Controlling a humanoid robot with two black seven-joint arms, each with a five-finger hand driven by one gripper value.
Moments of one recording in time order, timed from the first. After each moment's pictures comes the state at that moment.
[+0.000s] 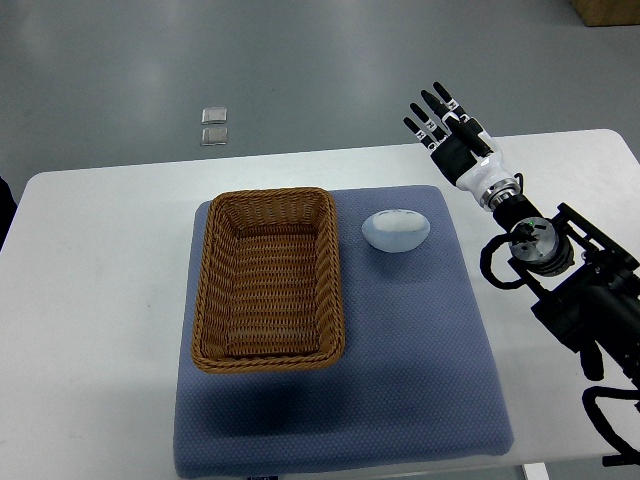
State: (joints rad) left arm 0.02 0.00 -0.08 -0.19 0.06 0.02 -0.02; right arm 0.67 -0.07 1.07 0.70 -0.09 0.27 0.17
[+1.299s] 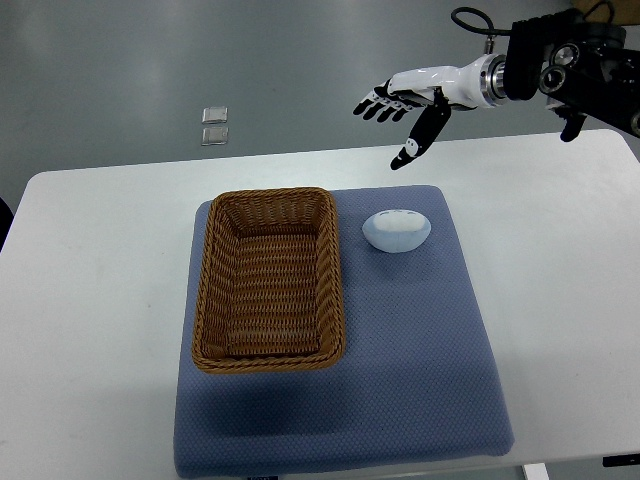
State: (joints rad) left arm 0.02 0.00 -0.08 -0.21 0.06 0.02 -0.02; right arm 1.47 -0.43 -0.01 0.91 -0.91 0.50 -0.03
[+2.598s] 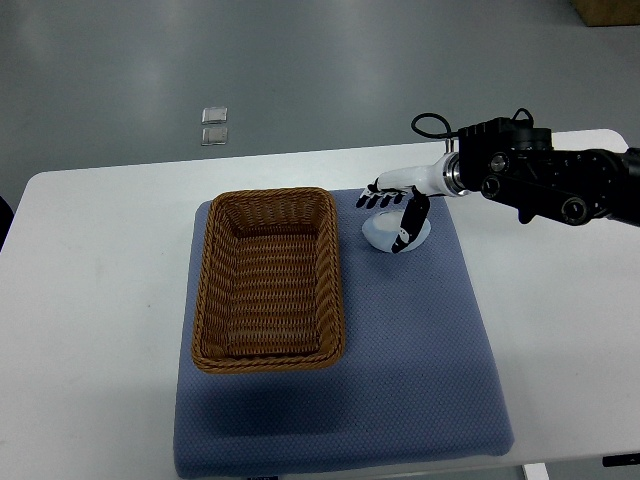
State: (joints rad) left arm 0.02 0.00 -0.09 -0.21 0.06 0.02 -0.02; right arm 1.27 -0.30 -0.10 0.90 -0.96 0.33 -0.08
